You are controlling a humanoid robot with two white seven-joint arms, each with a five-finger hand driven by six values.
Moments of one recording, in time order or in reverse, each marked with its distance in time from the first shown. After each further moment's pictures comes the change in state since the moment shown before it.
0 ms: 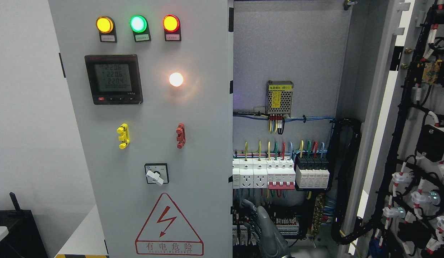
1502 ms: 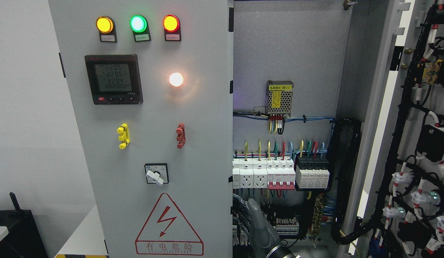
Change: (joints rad) left arm 0.000 0.000 0.000 0.000 0.000 0.000 0.000; right arm -0.071 -0.012 0.029 0.047 -0.066 0.003 0.144
